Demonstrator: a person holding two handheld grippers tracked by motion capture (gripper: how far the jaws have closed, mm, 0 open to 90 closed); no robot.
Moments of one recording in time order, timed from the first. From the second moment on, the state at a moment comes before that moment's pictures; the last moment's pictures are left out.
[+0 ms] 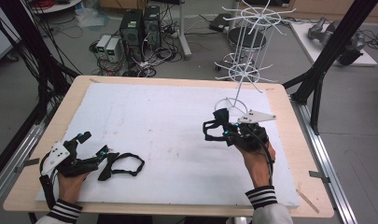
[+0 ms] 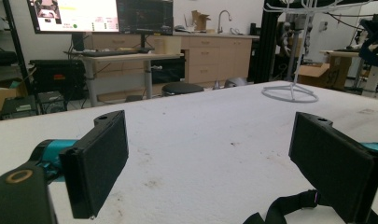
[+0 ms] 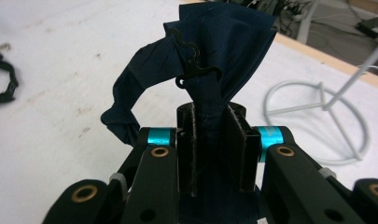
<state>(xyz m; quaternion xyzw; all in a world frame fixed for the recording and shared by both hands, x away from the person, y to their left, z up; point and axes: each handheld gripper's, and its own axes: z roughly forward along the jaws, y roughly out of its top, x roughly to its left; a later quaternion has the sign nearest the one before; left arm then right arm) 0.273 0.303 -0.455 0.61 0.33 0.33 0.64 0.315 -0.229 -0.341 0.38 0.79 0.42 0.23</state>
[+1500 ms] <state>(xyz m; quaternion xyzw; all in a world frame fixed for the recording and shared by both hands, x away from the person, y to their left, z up) 0.273 0.302 -0.455 0.61 0.33 0.33 0.64 0.307 -0.289 -0.316 0.45 0.63 0.53 0.35</state>
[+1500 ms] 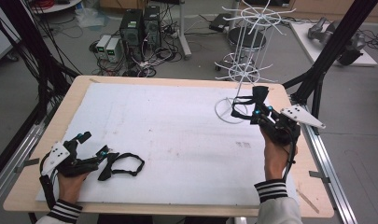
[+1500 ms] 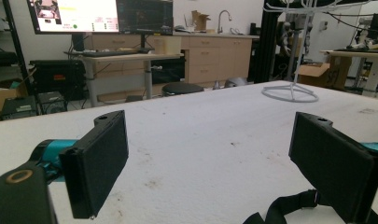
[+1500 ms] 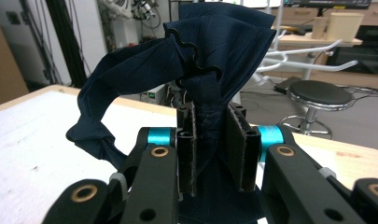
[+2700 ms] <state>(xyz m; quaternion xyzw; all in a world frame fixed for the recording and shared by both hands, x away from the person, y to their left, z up) 0.273 0.303 -0.455 0.62 0.33 0.32 0.64 0.344 -0.313 -0.312 0.50 0.60 0.52 0.36</state>
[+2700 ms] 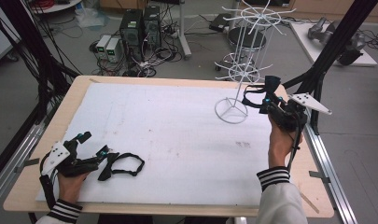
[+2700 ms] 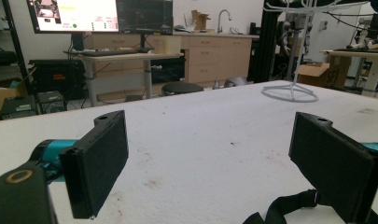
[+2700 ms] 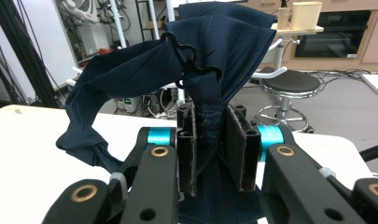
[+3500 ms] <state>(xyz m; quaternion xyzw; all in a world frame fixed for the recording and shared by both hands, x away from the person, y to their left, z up) 0.274 0.303 -0.455 0.62 0.33 0.32 0.64 0.368 -0.321 -0.328 0.53 0.59 0.52 0.32</state>
